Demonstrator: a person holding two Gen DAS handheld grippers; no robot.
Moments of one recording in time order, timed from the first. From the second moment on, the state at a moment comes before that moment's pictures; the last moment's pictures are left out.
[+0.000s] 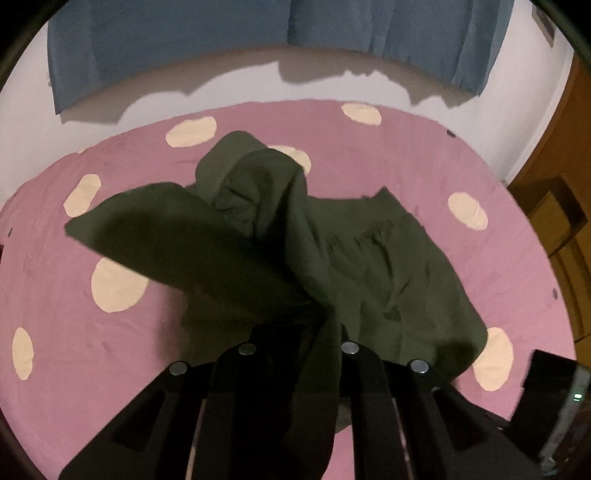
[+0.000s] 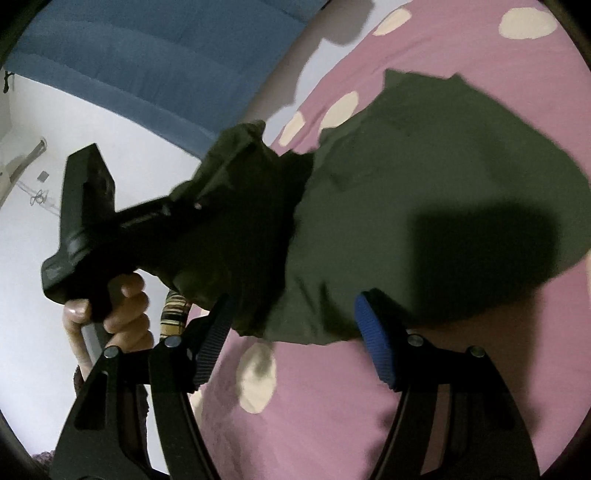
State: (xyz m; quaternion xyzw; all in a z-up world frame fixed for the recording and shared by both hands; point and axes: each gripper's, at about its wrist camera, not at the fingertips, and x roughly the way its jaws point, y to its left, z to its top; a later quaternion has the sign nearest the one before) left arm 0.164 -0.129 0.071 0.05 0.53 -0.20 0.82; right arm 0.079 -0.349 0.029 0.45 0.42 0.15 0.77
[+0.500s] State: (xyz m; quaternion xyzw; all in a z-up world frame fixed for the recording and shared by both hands) left arm 0.133 -0.196 0.020 0.19 0.50 -0.12 0.84; right arm 0.035 -0.391 0.032 0.47 0.41 0.12 0.77
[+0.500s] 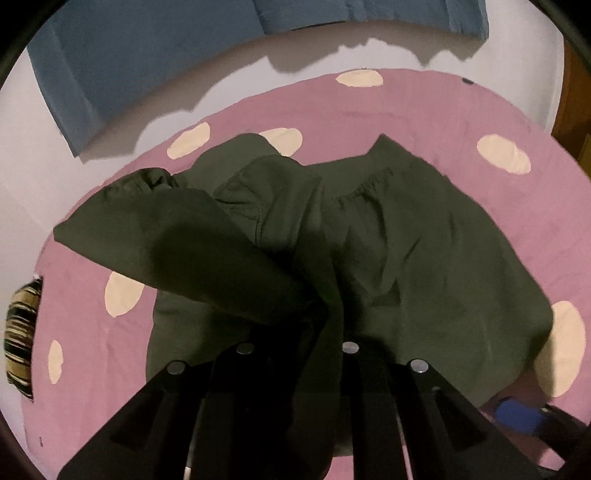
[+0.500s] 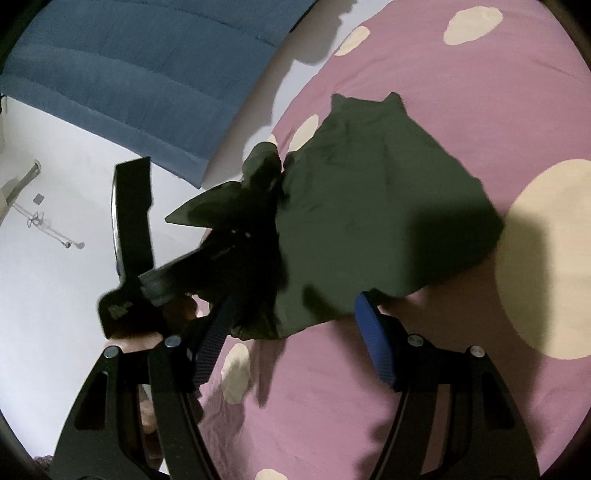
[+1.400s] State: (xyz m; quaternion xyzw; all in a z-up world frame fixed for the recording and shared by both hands) left arm 0.110 -0.245 0.000 0.34 0.43 -0.07 0.84; right arm 0.013 -0.442 0.030 0.51 0.37 0.08 0.77
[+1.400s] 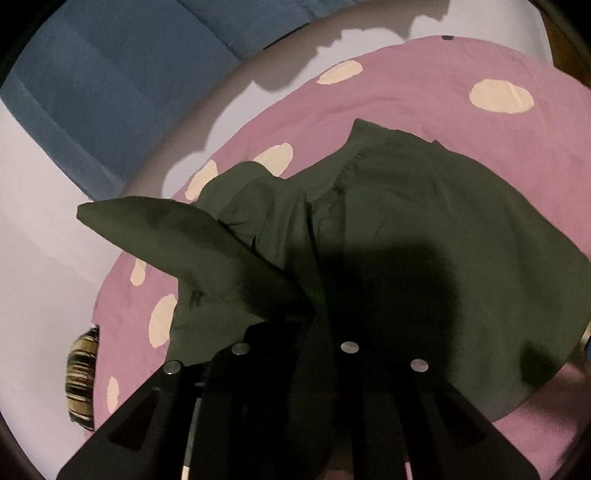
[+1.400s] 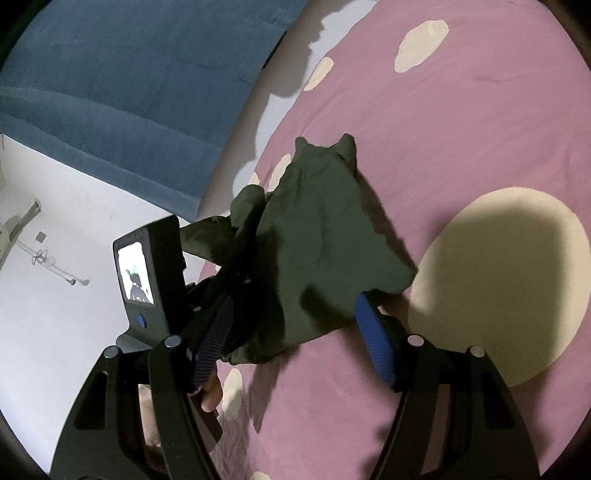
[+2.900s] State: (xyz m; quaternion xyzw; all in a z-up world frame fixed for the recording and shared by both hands) left arm 0.084 -0.030 0.048 0.09 0.40 -0.23 0.88; right arm 0.248 -0.340 0.047 0.34 0.49 0.16 0.79
